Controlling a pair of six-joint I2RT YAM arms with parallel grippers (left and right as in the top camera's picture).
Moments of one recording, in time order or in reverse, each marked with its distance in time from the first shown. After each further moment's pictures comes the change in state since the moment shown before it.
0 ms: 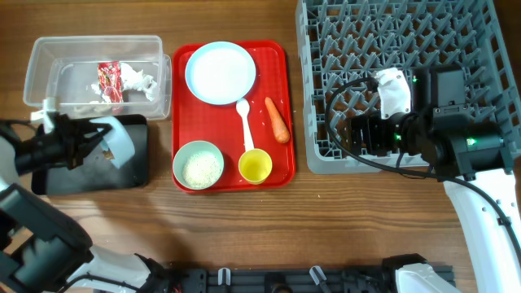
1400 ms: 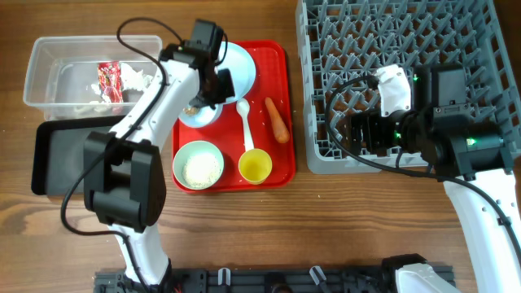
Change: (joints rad) left arm -1.043 0.220 0.315 0.389 -0.999 -0.701; right arm 0.000 0.000 0.000 0.031 0.000 -0.003
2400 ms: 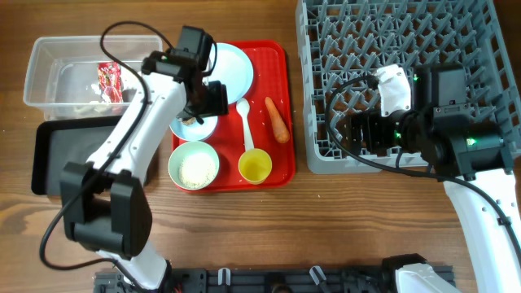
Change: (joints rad) left arm 0.011 -0.164 -0.140 -0.082 -0.019 0.097; right arm 0.000 0.000 0.000 0.000 0.000 0.000
